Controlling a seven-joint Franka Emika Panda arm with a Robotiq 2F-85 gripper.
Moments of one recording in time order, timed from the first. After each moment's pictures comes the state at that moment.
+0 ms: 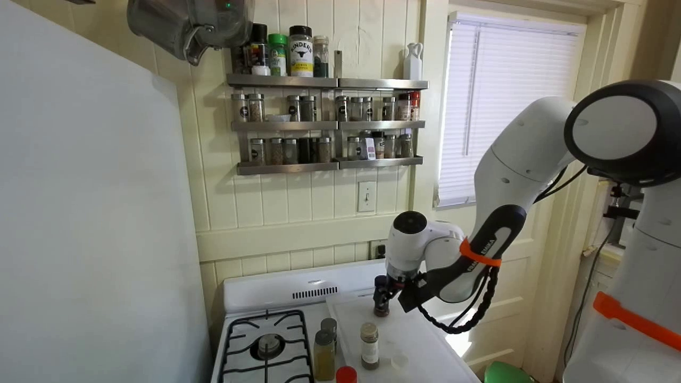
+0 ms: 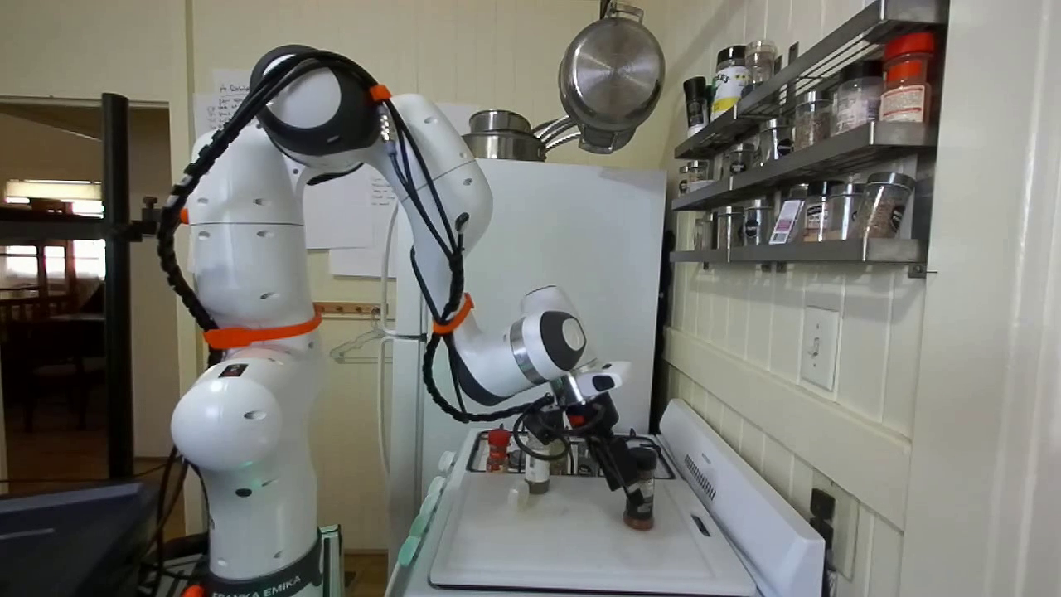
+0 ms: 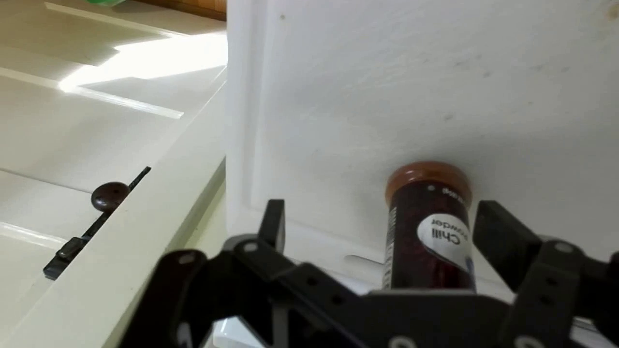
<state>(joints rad) -0.17 -0.09 0.02 -2.64 -1.00 2.83 0.97</state>
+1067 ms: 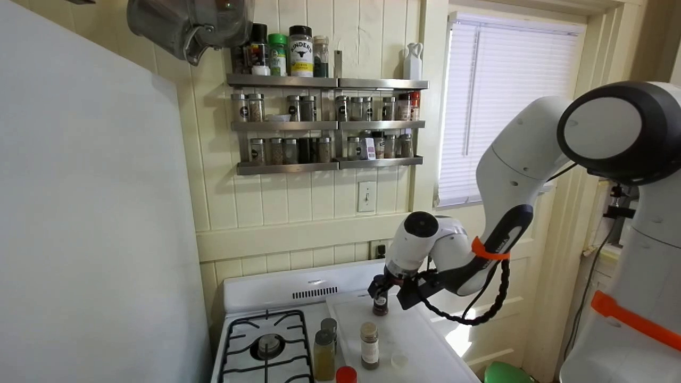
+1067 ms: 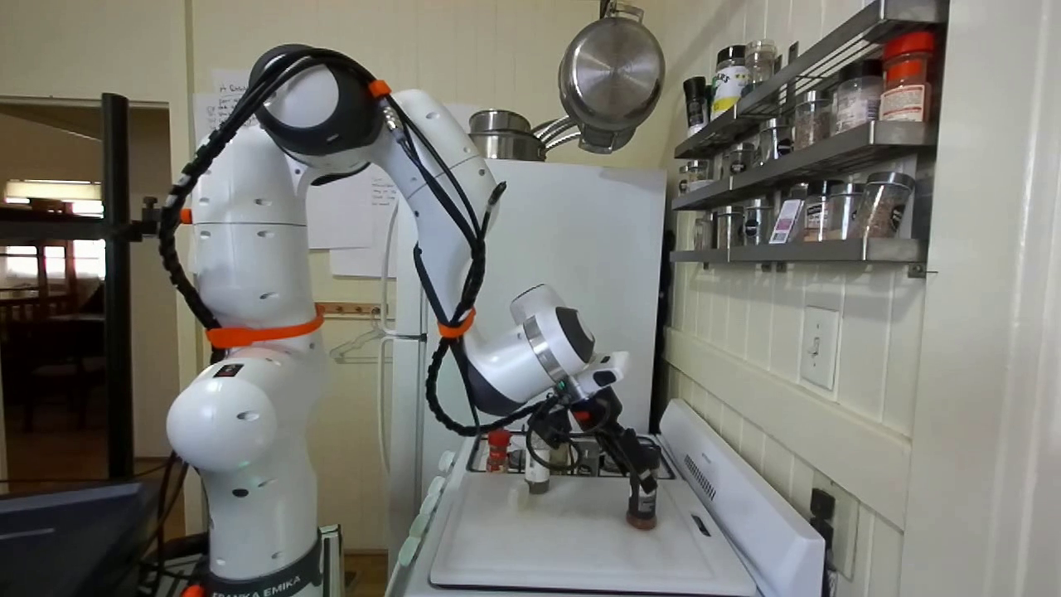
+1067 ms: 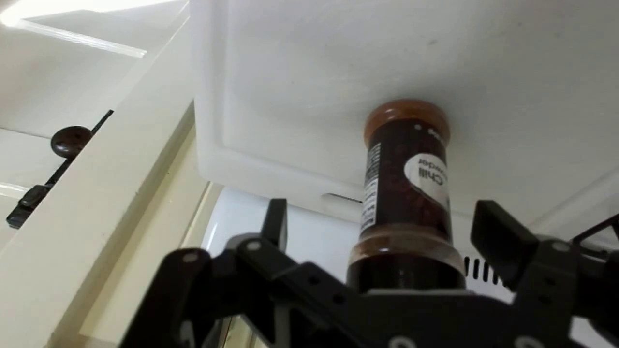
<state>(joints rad) -0.21 -0.07 0.01 -2.60 -1.34 2.99 1.24</state>
